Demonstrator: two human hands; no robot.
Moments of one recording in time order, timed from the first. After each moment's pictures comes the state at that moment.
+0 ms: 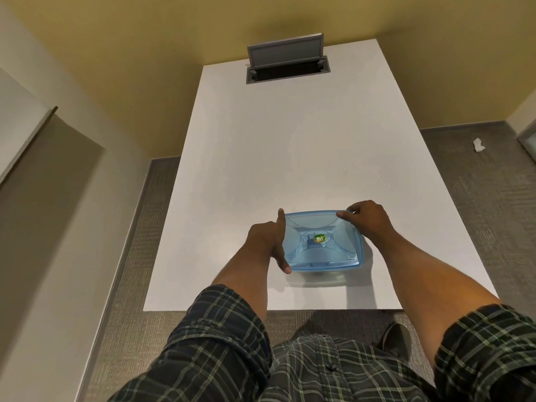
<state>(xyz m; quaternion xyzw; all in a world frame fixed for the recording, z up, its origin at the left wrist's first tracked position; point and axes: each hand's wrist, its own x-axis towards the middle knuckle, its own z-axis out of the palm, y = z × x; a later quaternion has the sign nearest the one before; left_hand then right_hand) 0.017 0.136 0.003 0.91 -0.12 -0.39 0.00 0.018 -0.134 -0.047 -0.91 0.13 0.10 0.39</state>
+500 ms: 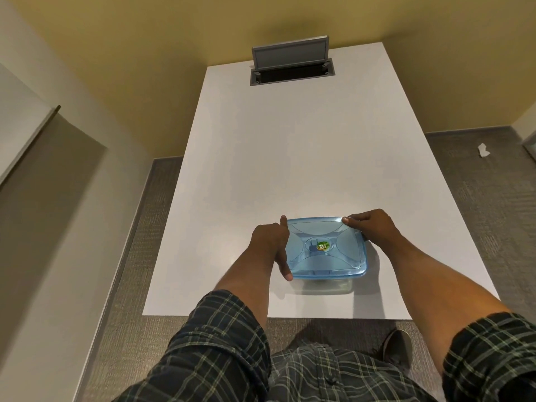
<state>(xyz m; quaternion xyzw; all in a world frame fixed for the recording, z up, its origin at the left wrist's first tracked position) 0.028 0.129 0.004 0.91 -0.14 -0.38 -0.04 0.017 -0.142 -0.048 -0.81 0.17 0.15 0.54</state>
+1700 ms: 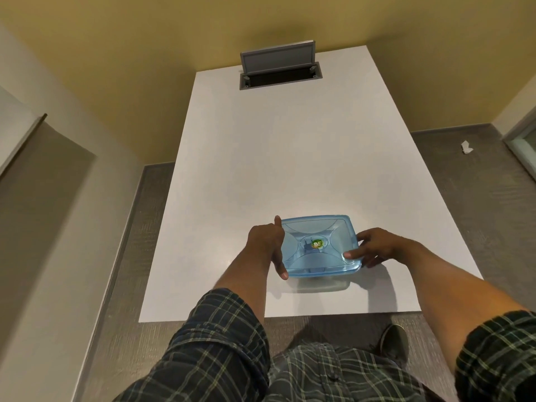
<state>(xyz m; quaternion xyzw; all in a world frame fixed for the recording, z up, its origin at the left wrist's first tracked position) 0.024 0.127 0.007 0.92 -0.13 -0.38 -0.06 -0.018 -0.168 -0.040 -0.77 0.15 0.40 0.48</state>
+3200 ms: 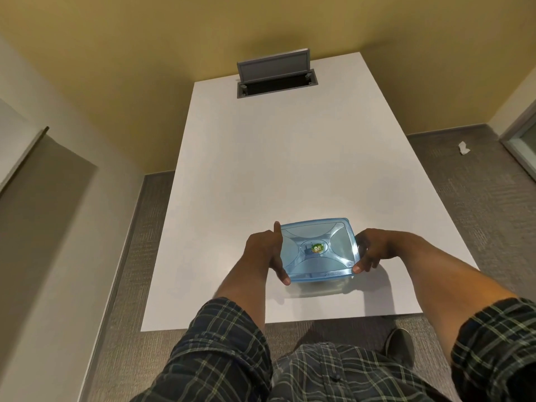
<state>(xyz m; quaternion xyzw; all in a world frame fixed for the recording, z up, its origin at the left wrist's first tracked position) 0.019 0.133 0.006 0.92 -0.14 -0.36 -0.04 -0.008 -0.164 -0.017 -0.82 -0.02 0.46 0.34</state>
